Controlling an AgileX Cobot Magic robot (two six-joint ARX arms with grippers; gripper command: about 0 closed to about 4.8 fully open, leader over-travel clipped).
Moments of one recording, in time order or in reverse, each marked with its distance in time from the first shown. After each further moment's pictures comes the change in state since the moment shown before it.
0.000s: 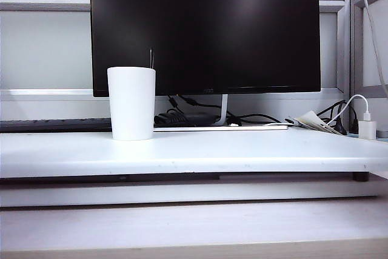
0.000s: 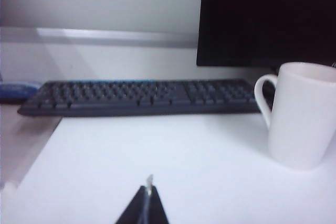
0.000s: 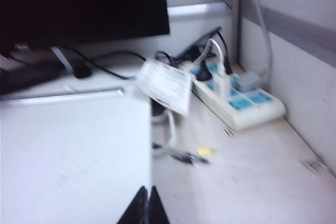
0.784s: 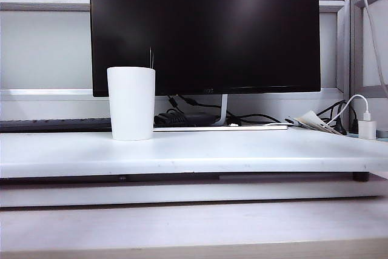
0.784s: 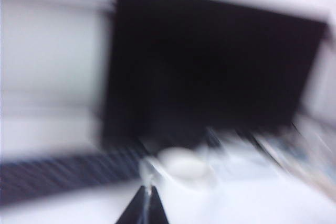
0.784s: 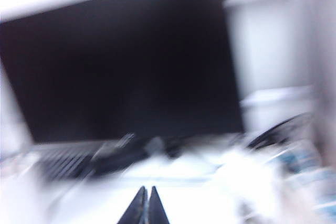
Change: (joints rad) left arm 0.000 0.398 0.415 0.074 0.323 -0.154; right arm 0.007 0.307 0.336 0.156 -0.234 0.103
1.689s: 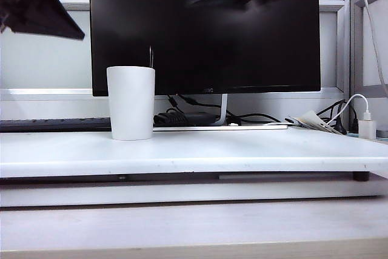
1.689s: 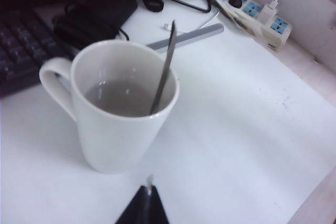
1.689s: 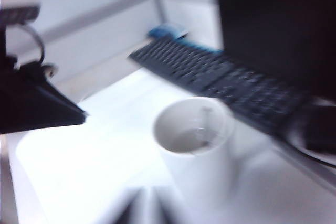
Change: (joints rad) left arm -0.110 0.834 0.482 -0.318 0.275 0.234; right arm 0.391 1.217 0.798 -0.014 -0.422 -0.126
